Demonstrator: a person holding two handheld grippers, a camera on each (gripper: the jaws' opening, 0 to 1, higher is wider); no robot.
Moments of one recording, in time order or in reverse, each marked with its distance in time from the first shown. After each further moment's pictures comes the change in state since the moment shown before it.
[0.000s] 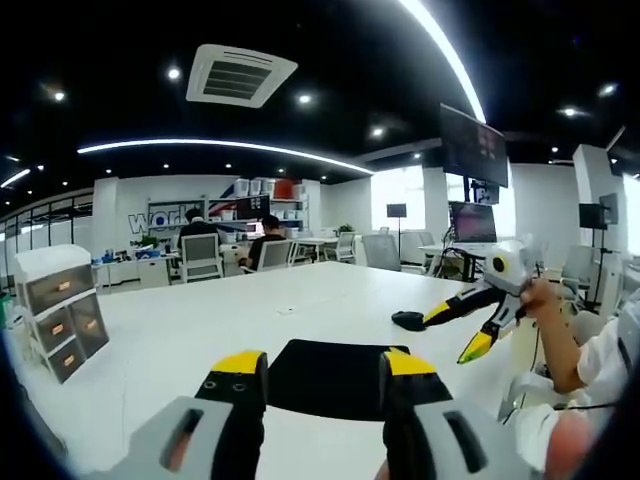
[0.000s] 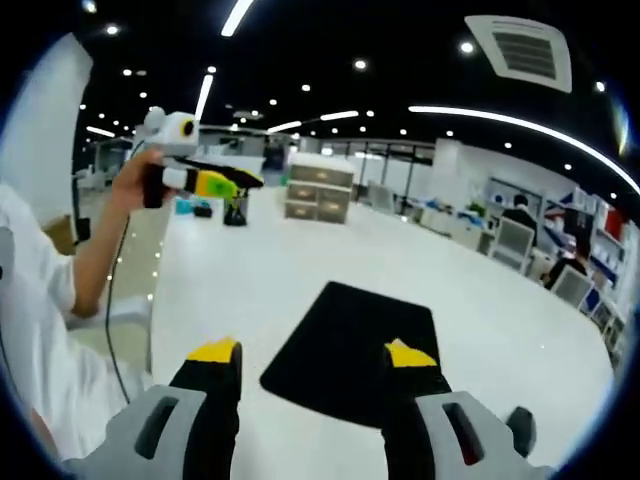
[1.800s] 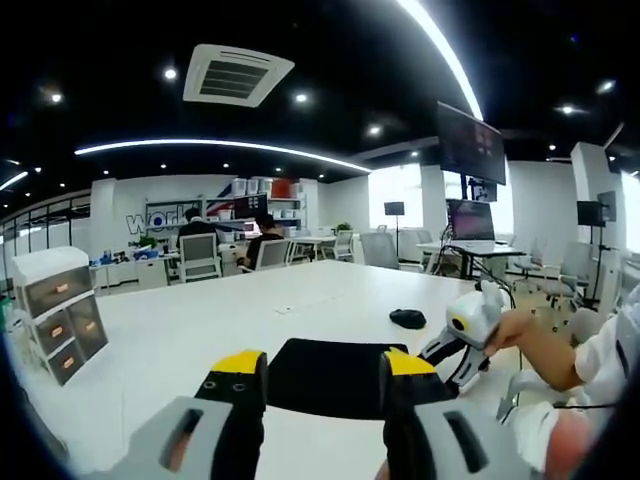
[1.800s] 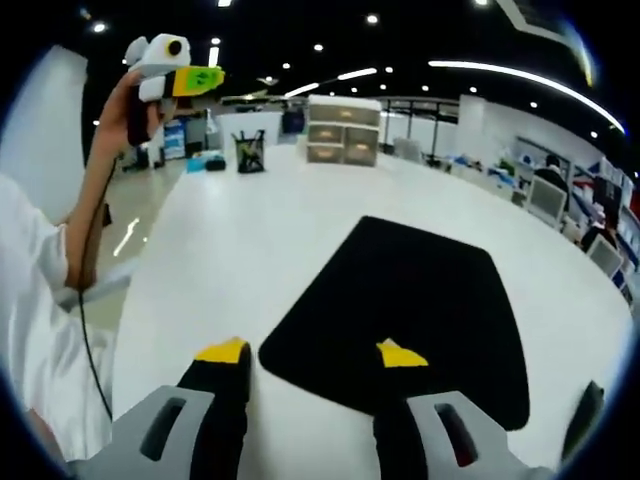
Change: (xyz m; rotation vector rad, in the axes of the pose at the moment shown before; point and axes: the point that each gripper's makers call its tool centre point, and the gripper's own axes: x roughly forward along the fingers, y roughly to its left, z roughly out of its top) left arm -0.001 -0.003 0.001 0.010 0.002 -0.010; right arm 0.064 0.017 -0.073 0.054 0.161 0.115
